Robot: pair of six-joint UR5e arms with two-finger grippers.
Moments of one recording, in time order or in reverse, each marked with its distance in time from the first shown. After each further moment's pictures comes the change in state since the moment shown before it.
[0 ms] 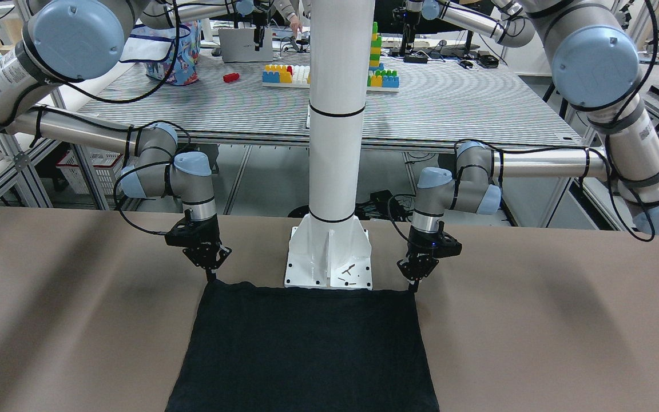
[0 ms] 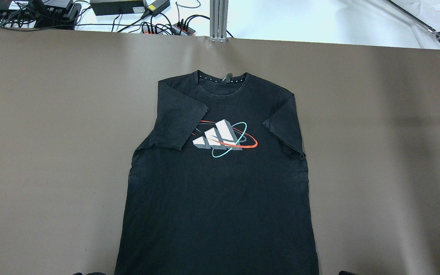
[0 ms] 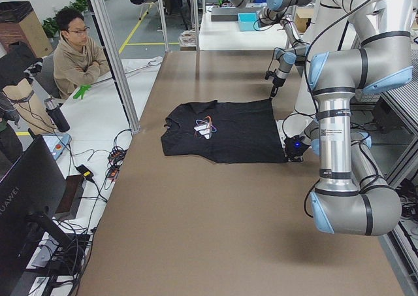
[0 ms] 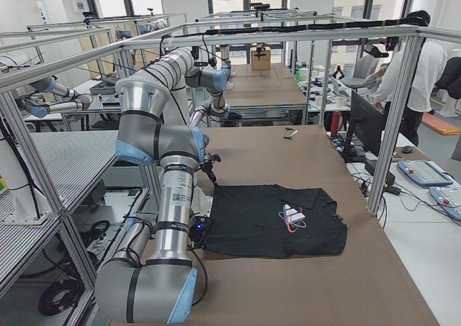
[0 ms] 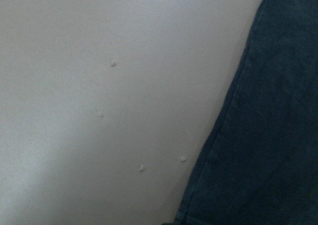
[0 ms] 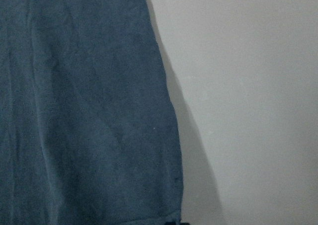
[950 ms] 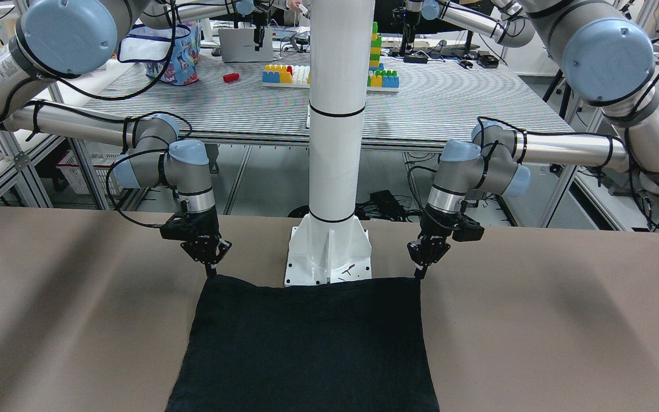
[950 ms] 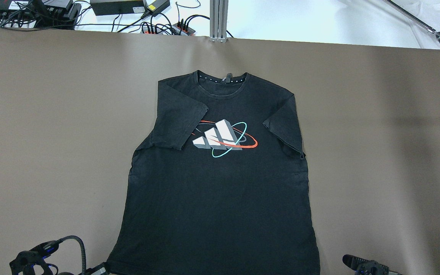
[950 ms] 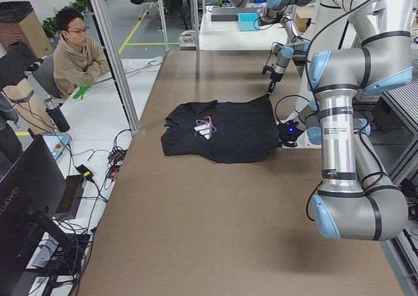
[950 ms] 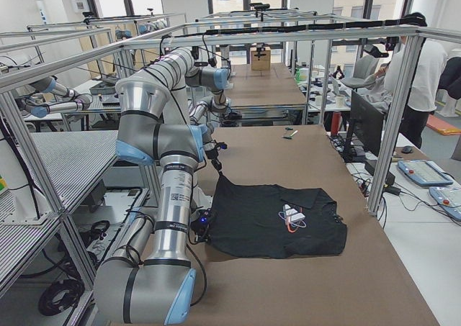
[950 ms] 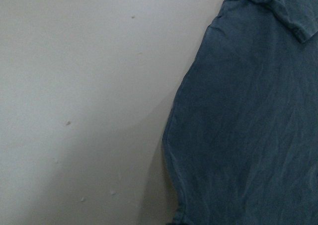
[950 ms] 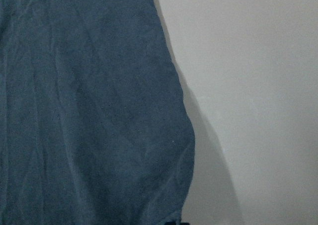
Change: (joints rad) left arm -0.123 0.080 -0.260 -0.002 -0.103 0.081; right arm 0.096 0.008 0.124 -0.083 0.083 -0.057
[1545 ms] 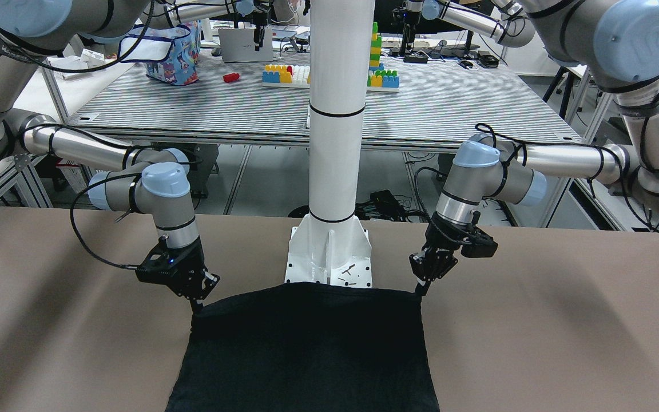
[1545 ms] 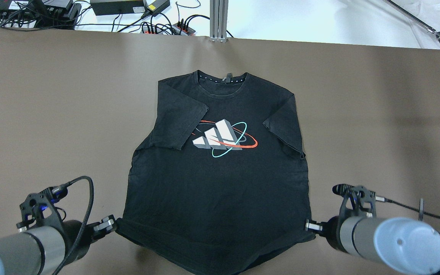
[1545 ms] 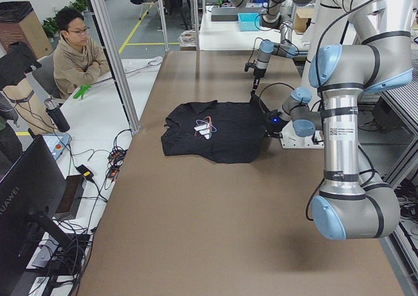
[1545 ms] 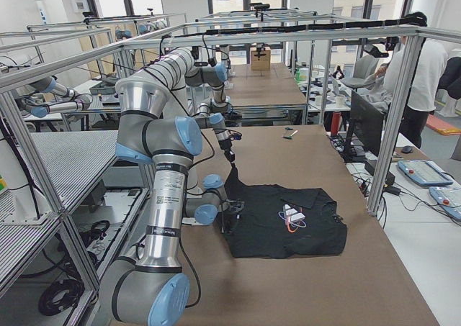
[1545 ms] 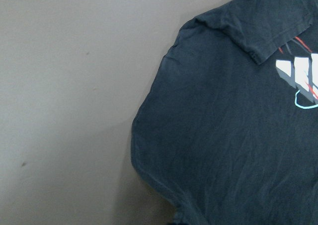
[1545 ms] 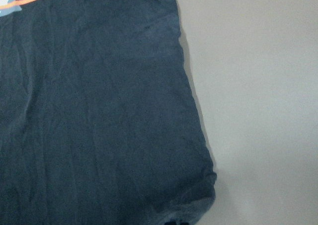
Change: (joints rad) left arm -0.296 -0.135 0.027 0.003 -0.265 0.215; right arm 0.458 0.215 -0.111 -0.085 0.443 -0.332
